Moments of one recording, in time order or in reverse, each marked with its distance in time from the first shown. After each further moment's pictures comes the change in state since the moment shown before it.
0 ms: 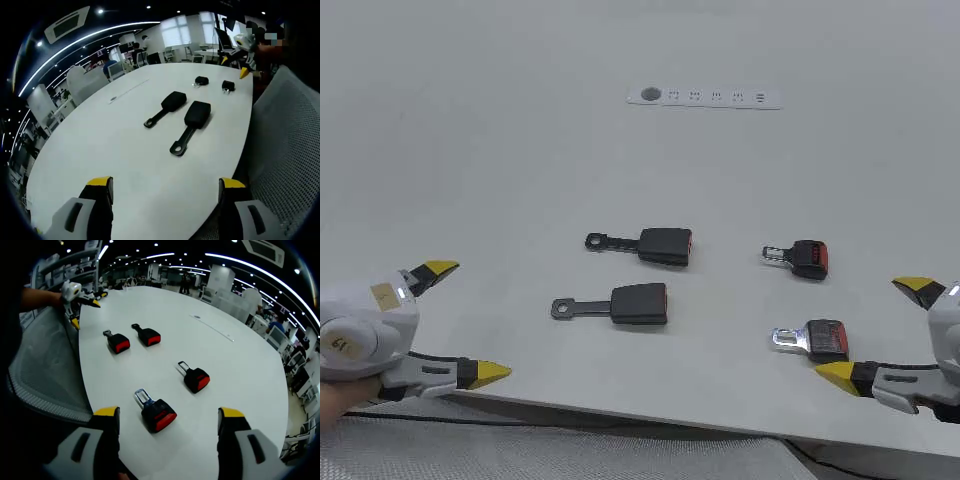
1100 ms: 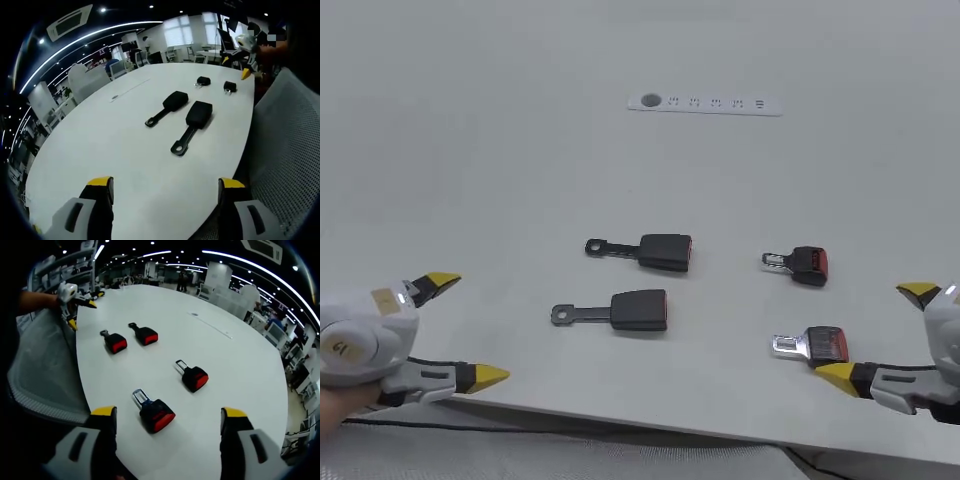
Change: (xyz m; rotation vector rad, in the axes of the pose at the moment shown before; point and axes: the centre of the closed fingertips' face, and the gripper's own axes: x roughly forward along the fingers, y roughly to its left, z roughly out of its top) left arm 0.001 0.001 -0.001 -0.017 0.002 0.002; right arm 0.000 -0.009 0.003 -0.027 0.010 -0.039
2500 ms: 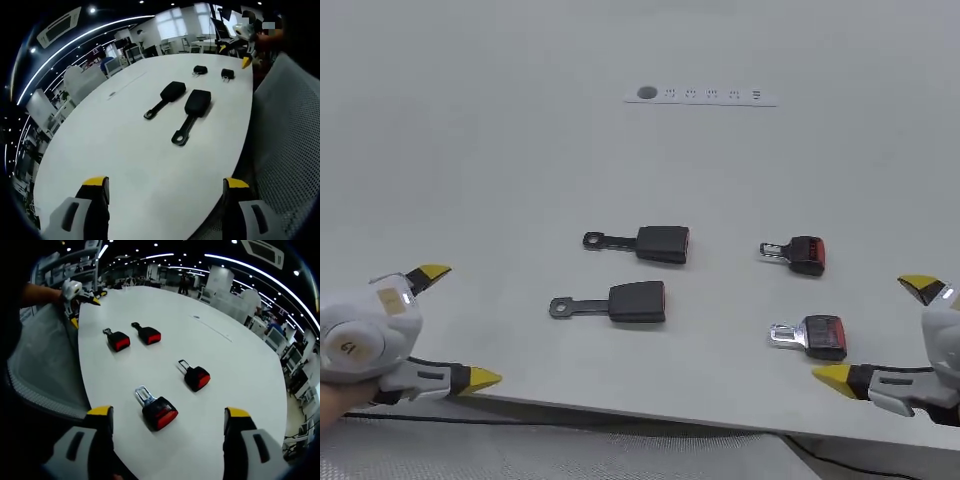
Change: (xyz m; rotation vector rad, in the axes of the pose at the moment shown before) left arm -0.001 0.003 -0.012 0.093 0.078 0.019; right arm 0.000 0.004 -0.009 -0.035 -0.030 -0.003
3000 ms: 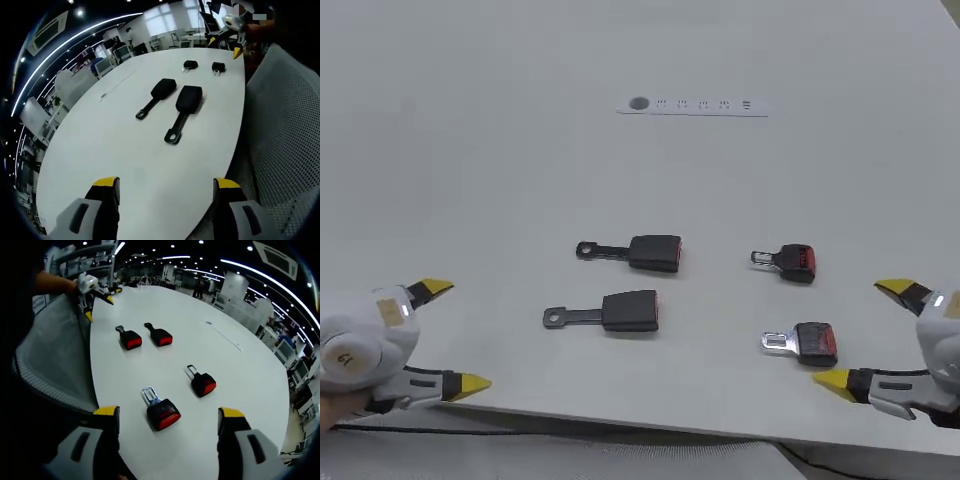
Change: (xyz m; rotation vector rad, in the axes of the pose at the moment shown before) left arm 0.000 -0.010 0.002 0.074 0.043 -0.063; right arm -0.005 0.008 0.007 -0.106 0.001 0.104
